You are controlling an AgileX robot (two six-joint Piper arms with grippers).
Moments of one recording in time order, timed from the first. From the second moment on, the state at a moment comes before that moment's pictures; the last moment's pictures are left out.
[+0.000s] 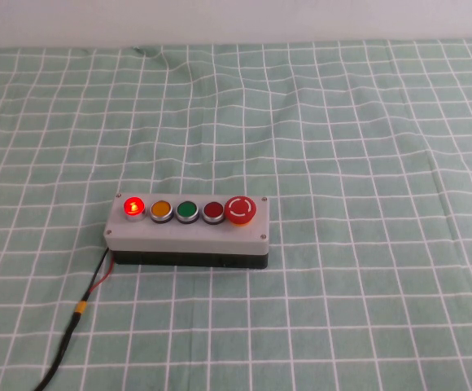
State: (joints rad) right arm -0.12 -0.01 0.03 0.28 -0.80 -0.10; left arm -0.12 -0.01 0.03 0.02 0.39 0.03
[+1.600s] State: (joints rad) right arm -0.12 1.17 -0.89 0.98 0.75 -0.64; left arm -0.12 -0.01 0.03 0.02 0.39 0.03
